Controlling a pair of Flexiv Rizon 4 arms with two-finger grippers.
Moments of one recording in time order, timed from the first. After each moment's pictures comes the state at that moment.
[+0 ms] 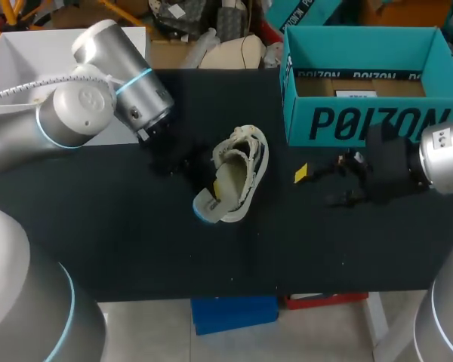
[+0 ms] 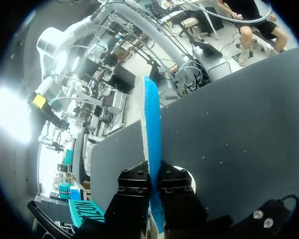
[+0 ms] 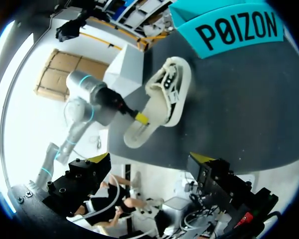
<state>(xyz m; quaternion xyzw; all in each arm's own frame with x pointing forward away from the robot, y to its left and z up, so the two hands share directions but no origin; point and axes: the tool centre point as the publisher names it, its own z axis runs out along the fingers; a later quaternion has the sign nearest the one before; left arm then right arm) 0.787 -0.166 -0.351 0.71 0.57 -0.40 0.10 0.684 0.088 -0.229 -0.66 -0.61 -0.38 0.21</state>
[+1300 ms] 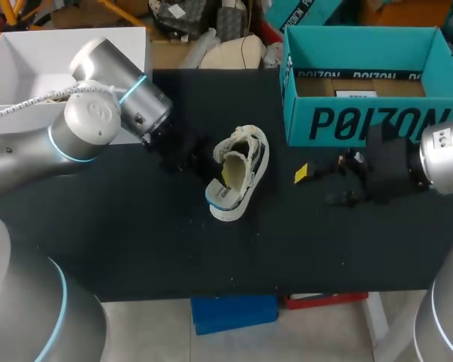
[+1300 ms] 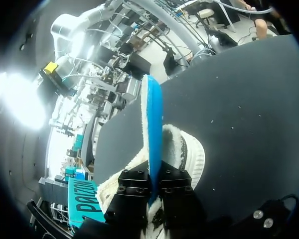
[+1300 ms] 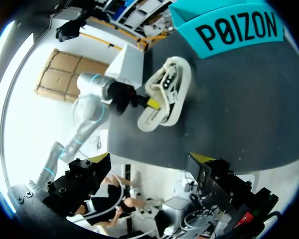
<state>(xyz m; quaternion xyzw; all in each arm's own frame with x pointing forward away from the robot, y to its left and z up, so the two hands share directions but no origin) 0.837 -0.182 -0.383 0.66 0.61 -0.41 0.15 0.684 0.088 -0.229 -0.66 -0.61 -0.38 0.21</state>
